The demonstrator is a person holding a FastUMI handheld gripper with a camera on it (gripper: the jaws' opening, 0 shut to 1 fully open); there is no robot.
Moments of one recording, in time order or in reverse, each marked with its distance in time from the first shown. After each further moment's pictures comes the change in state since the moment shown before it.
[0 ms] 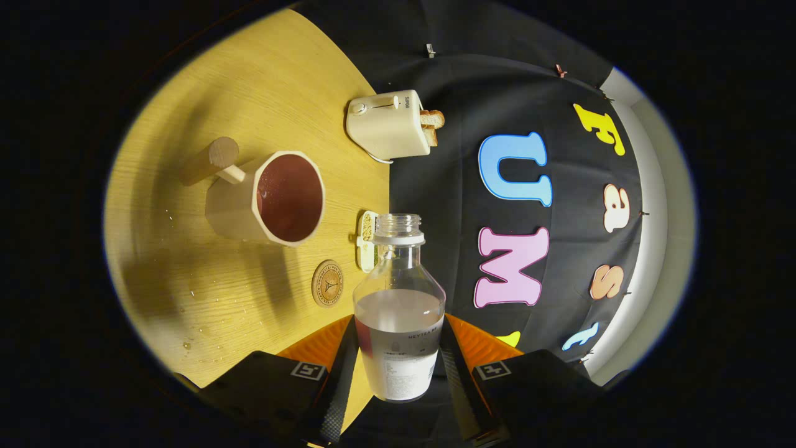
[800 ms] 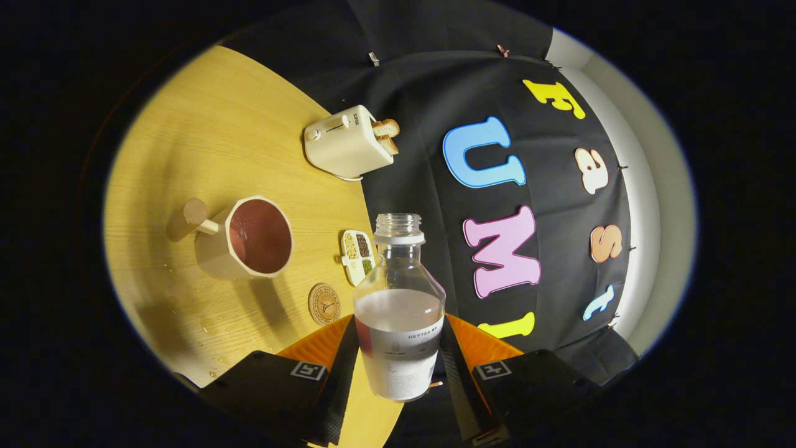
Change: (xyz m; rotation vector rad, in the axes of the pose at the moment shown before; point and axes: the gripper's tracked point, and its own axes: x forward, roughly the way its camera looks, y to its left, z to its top) arm -0.012 -0.022 0.004 0.221 -0.042 -0.055
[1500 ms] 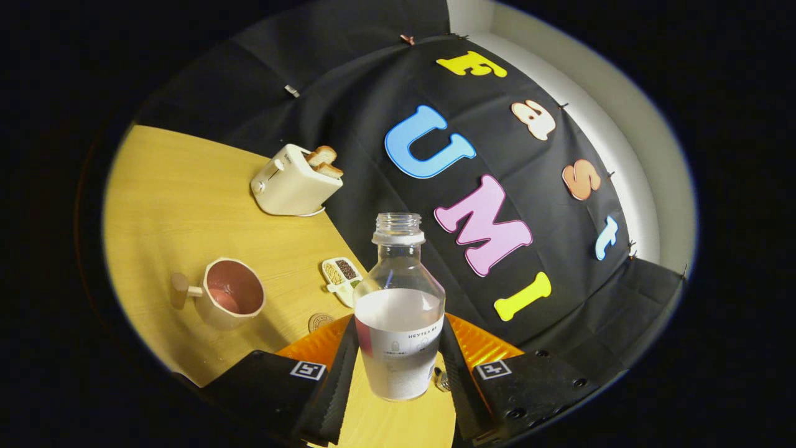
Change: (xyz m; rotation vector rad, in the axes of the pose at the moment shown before) arm -0.004 -0.038 -0.004 0.361 -0.037 -0.042
